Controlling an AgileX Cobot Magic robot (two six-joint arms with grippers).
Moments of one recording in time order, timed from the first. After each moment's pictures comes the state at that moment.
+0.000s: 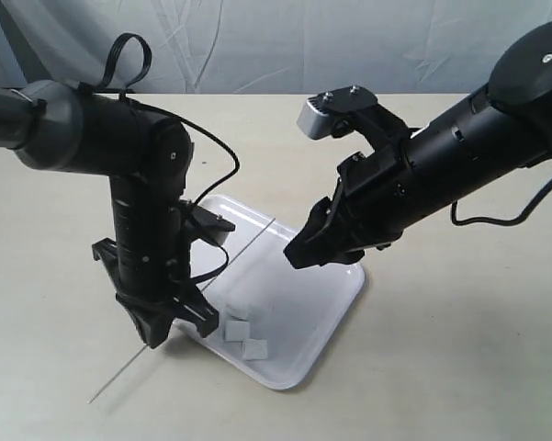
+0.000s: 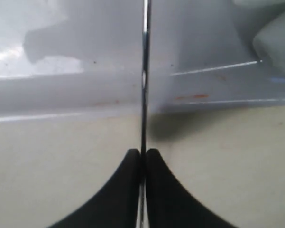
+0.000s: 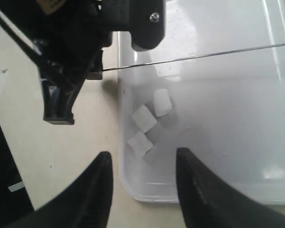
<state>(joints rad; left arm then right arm) -0.60 1.95 -1.14 -0.11 1.11 0.11 0.48 1.55 -0.94 0.87 0.80 -0.96</state>
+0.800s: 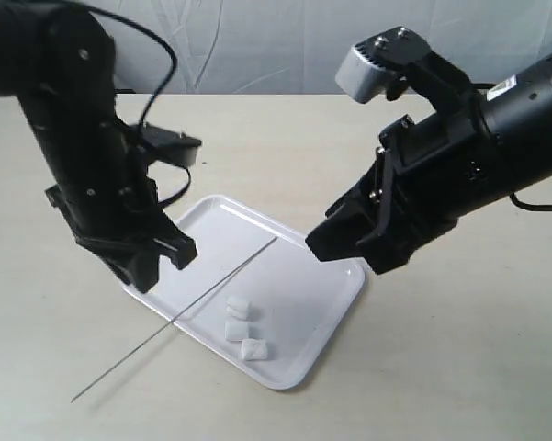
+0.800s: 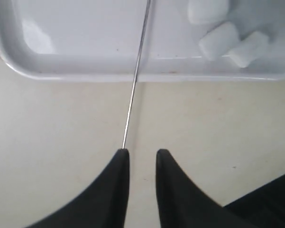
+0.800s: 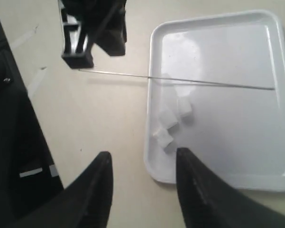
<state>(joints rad) -0.53 1.67 -1.17 -0.17 1.21 0.11 0.48 1.30 -0.94 0.78 0.93 -0.90</state>
